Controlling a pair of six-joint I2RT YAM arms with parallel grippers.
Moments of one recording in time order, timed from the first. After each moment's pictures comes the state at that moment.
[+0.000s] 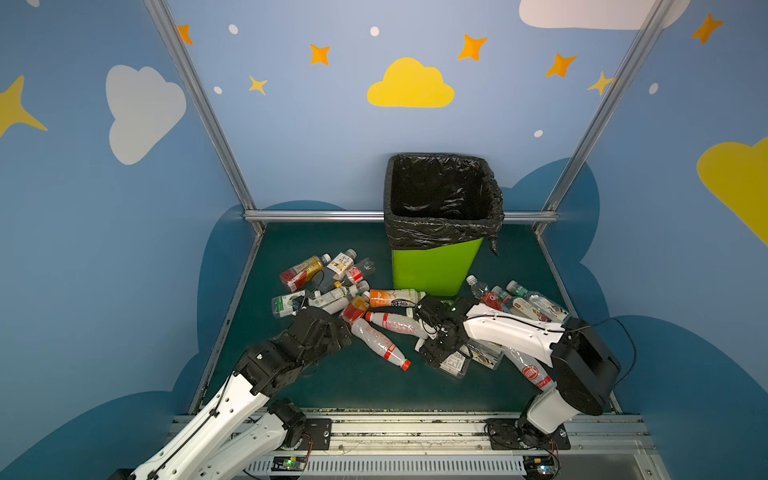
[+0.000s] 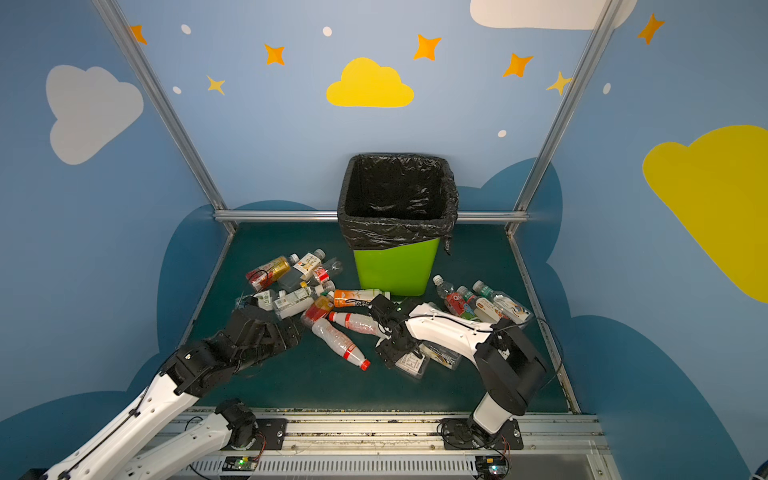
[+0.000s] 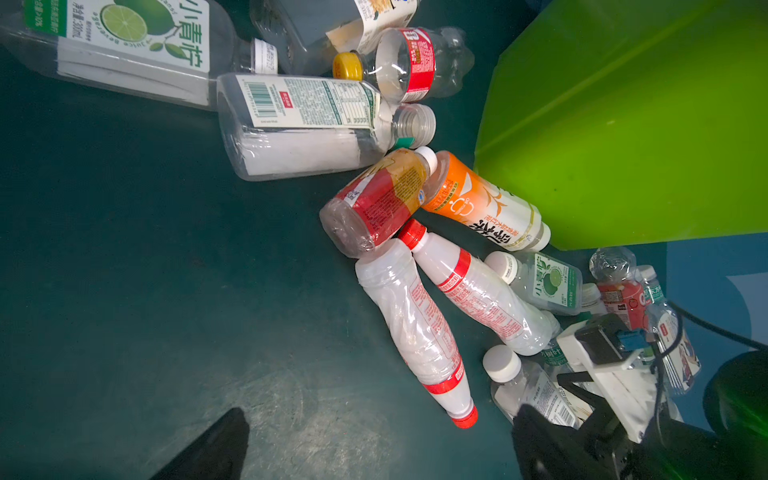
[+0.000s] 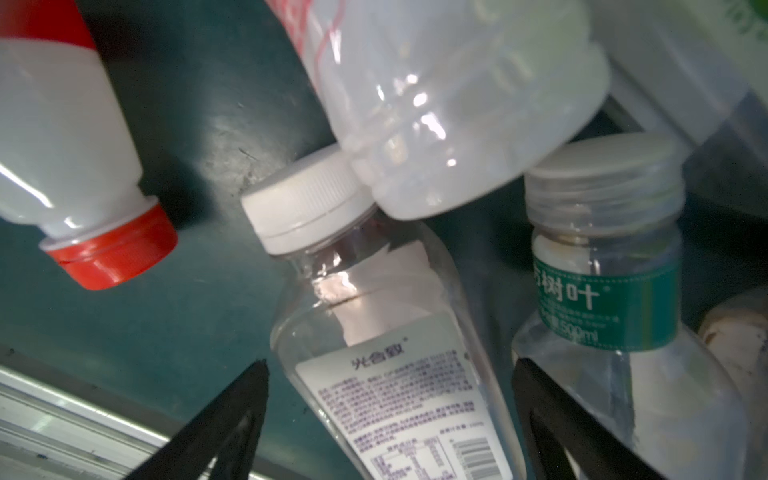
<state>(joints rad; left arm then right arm) -0.64 0.73 0.81 -0.95 -0.19 -0.99 0.89 1.63 1.06 -0.93 0.05 0.14</state>
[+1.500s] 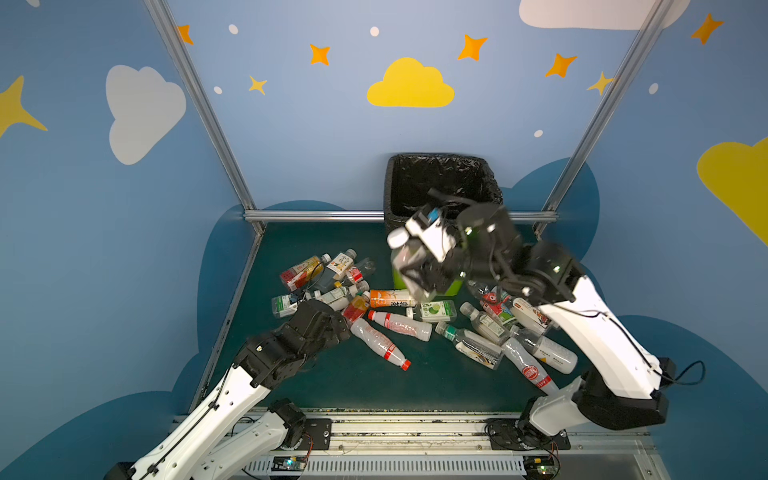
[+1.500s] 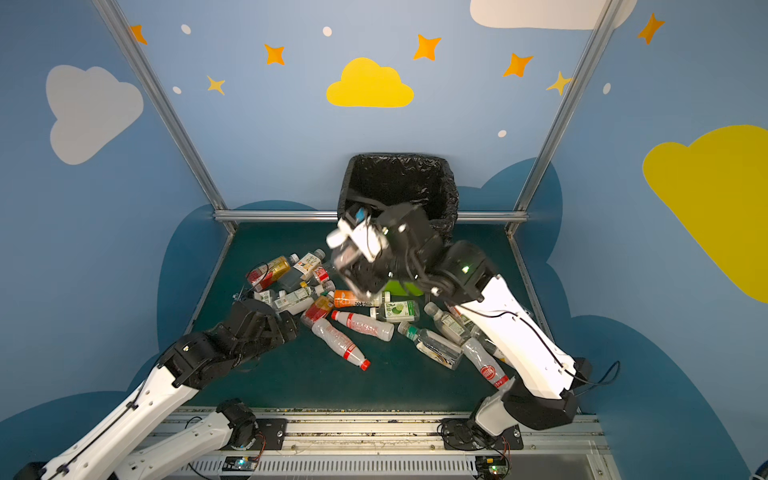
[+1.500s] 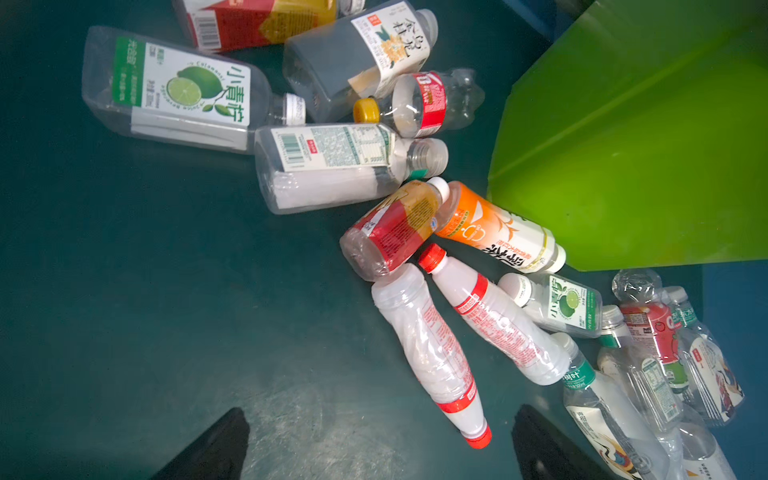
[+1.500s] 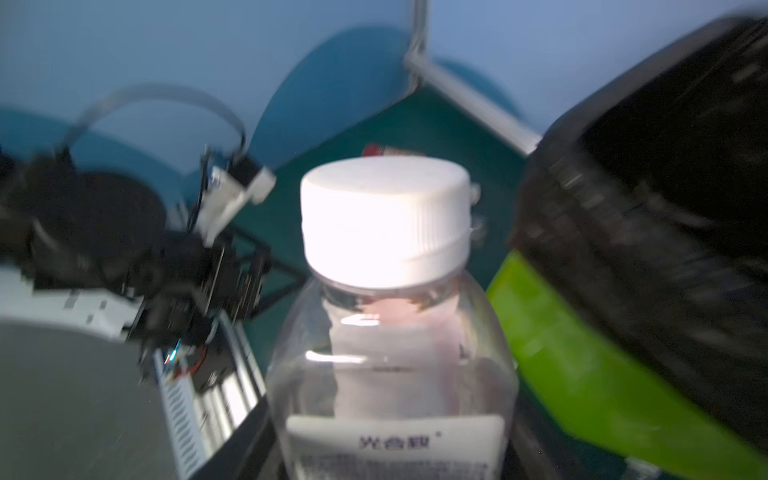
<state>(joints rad) -0.64 0.82 0.93 -1.01 -0.27 -0.96 0.89 1.57 2.22 -1.07 -0.04 -0.01</state>
